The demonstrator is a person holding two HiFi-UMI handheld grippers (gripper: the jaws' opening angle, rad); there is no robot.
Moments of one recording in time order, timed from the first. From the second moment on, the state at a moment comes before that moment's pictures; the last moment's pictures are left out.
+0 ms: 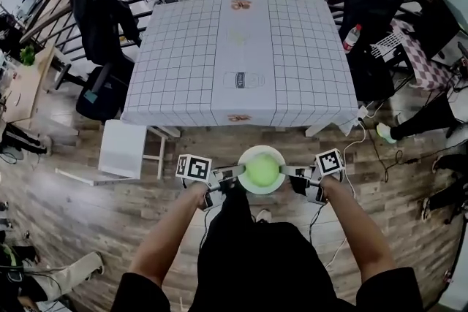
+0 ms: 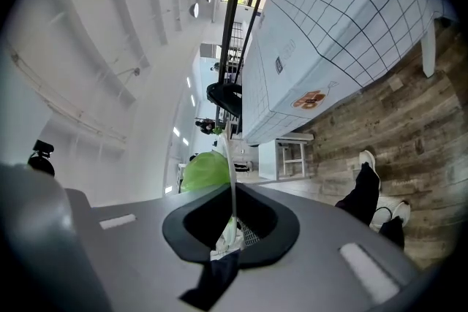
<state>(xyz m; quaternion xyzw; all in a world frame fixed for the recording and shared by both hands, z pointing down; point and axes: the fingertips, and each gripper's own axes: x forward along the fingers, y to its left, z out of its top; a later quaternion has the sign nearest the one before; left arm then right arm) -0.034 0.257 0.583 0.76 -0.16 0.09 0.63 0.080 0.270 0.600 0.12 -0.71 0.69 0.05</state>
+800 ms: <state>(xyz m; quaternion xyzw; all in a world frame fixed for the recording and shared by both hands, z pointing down) -0.070 0.128 0.596 0.77 -0.13 0.10 0.62 0.042 0.145 0.612 0.14 -0.72 0.68 0.04</state>
